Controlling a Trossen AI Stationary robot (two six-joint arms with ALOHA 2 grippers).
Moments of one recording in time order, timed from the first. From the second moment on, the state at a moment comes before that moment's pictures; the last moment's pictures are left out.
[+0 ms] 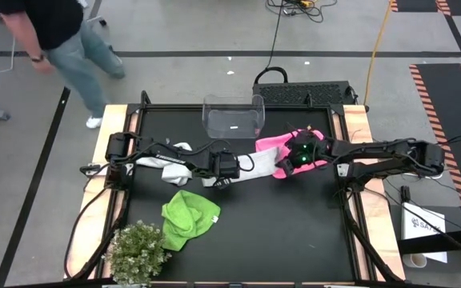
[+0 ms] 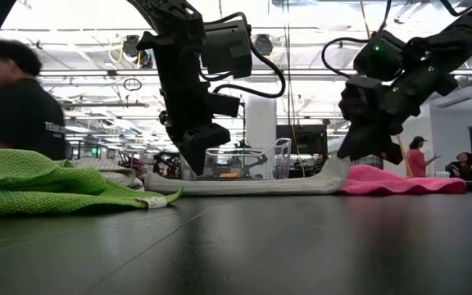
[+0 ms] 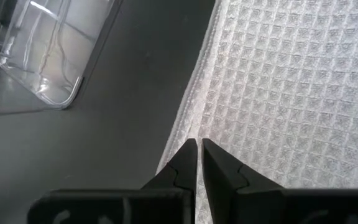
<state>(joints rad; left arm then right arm) 0.01 1.96 1.33 -0.73 -0.47 -0.40 -0.39 1.15 0.36 0.02 -0.32 0.63</state>
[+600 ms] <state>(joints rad) 0.01 1.96 1.33 -0.73 -0.47 -0.40 -0.39 1.16 0.36 -0.14 -0.40 0.67</state>
